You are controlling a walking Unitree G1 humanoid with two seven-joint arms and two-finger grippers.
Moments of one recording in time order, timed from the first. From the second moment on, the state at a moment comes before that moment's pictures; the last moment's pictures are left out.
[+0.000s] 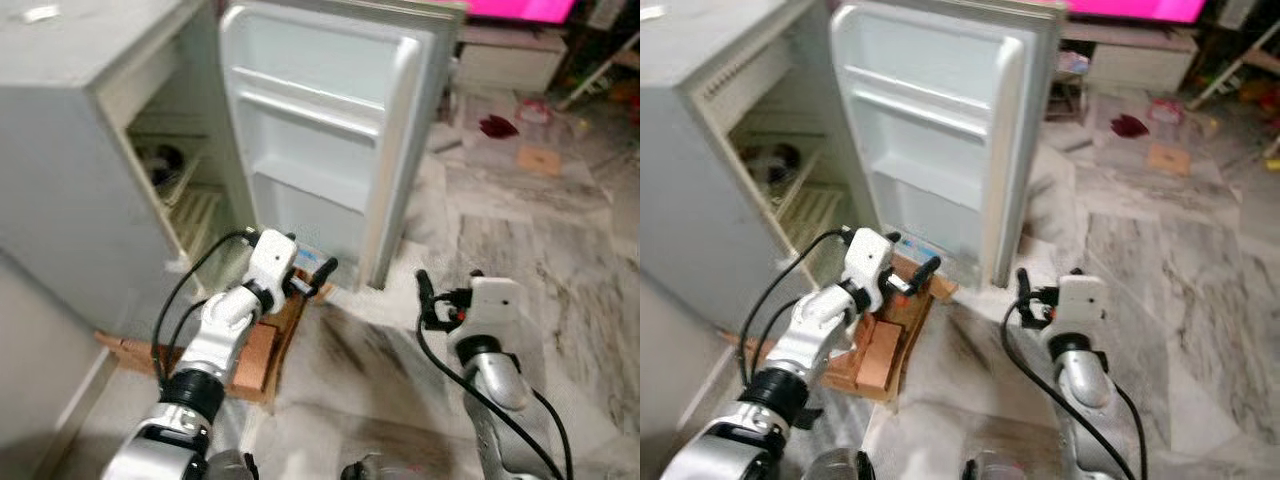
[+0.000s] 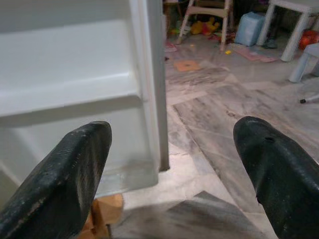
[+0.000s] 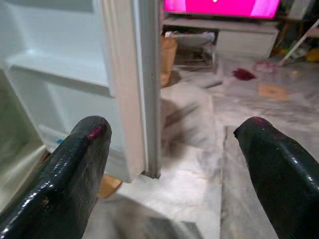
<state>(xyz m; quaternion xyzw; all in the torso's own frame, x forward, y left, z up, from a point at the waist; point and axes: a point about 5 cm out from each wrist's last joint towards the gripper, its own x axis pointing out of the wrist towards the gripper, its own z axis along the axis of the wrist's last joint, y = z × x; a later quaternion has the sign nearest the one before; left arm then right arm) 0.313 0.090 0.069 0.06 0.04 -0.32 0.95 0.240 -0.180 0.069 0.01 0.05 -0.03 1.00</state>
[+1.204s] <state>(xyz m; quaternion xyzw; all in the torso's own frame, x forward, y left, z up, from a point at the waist) 0.293 0.146 0.044 0.11 0.09 -0.18 0.97 0.254 -0.164 0.073 0.02 0.04 -0.01 1.00</state>
